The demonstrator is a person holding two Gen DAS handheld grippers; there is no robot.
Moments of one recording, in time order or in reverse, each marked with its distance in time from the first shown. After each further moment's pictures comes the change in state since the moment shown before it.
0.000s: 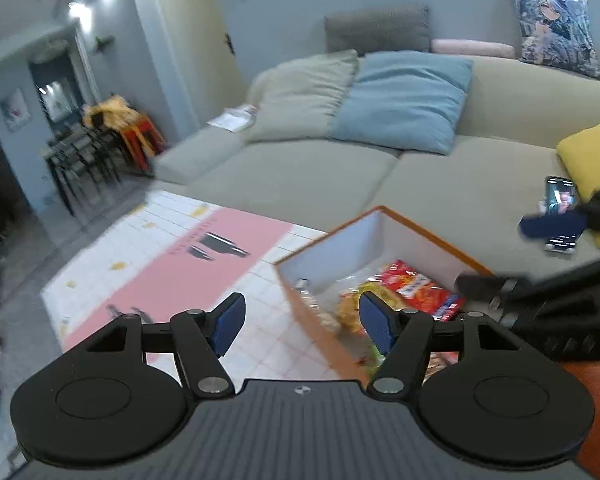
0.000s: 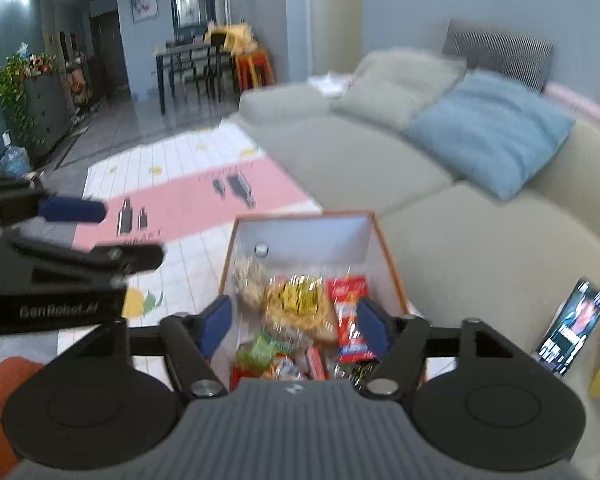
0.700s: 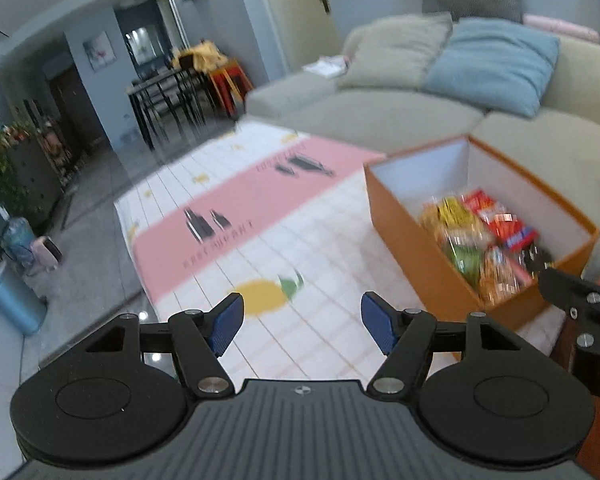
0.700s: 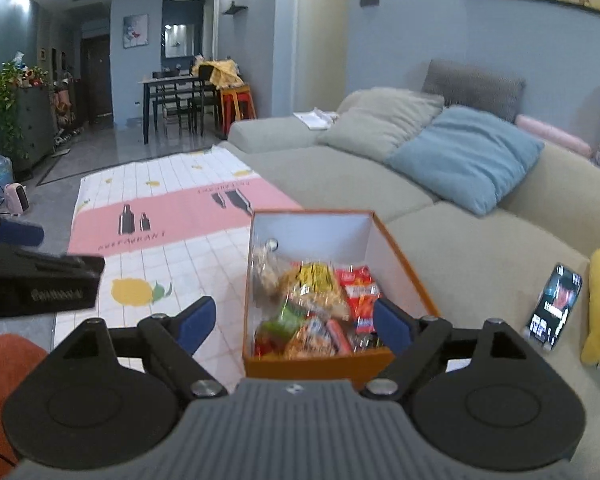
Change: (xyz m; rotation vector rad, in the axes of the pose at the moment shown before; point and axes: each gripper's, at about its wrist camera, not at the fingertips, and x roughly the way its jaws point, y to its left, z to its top) left arm -0.003 0.018 -0.086 -0.152 0.147 0.195; right arm -0.022 0.061 -0.086 0.005 -0.054 -0.065
